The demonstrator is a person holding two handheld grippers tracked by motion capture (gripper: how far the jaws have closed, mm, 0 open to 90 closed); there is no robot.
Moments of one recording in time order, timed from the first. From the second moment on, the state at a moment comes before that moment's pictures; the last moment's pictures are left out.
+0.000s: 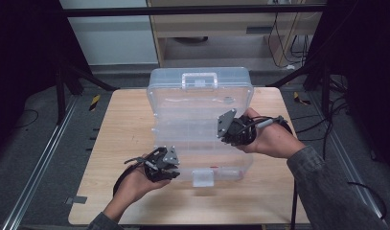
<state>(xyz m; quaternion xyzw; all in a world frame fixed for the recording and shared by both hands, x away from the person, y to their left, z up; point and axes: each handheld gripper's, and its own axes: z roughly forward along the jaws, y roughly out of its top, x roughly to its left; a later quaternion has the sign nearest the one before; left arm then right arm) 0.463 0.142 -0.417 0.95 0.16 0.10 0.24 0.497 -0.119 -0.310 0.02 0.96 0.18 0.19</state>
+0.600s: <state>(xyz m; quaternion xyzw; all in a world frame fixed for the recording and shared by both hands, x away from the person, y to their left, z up) 0.463 0.143 -0.418 0.95 0.15 0.10 0.25 0.495 -0.121 -0.312 0.01 0.96 0.19 0.19</state>
